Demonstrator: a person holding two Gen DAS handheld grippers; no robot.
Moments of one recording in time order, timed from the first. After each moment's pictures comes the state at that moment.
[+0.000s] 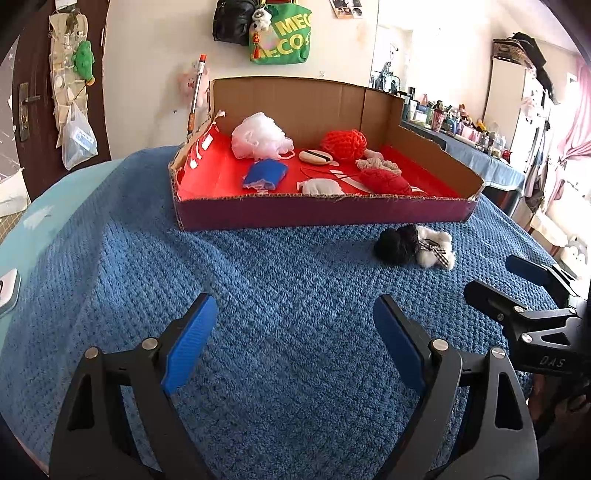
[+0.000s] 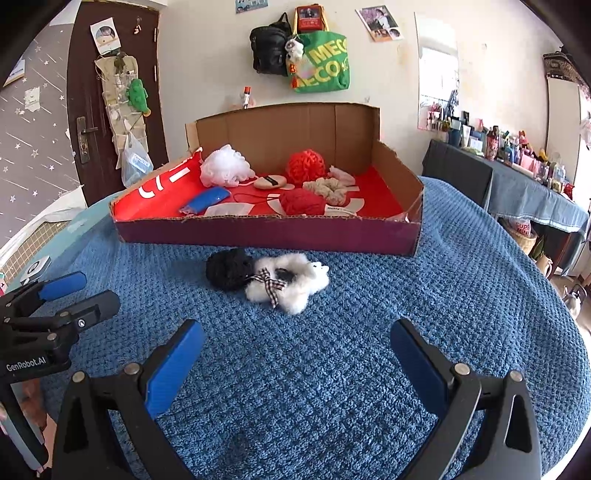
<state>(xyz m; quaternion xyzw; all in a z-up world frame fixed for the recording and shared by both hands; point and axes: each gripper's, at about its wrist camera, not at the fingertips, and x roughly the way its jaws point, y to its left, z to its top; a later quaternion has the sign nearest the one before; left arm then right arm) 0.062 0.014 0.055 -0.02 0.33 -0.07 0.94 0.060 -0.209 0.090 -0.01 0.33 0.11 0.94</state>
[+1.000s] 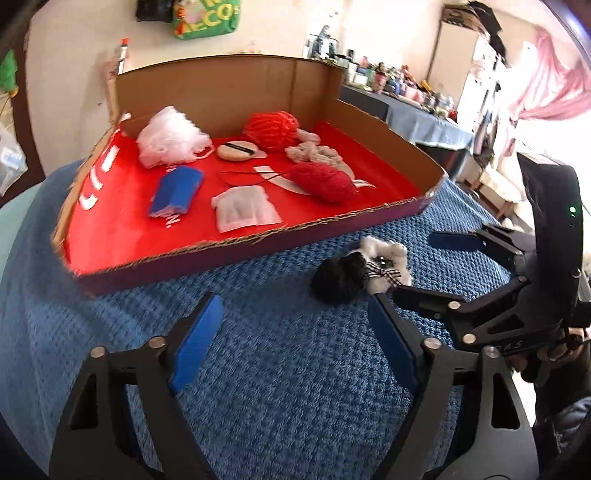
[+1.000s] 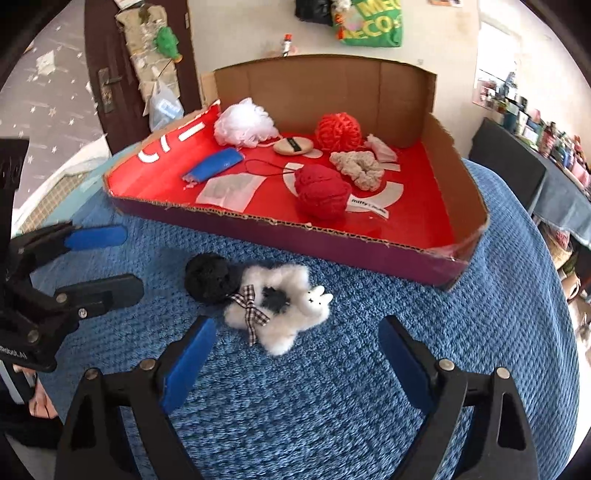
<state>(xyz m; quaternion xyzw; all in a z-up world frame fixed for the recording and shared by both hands) 0.128 -0.025 0.073 0.02 0.39 -0.21 0.89 0.129 -0.211 0.092 -0.07 0.42 0.20 0.88</state>
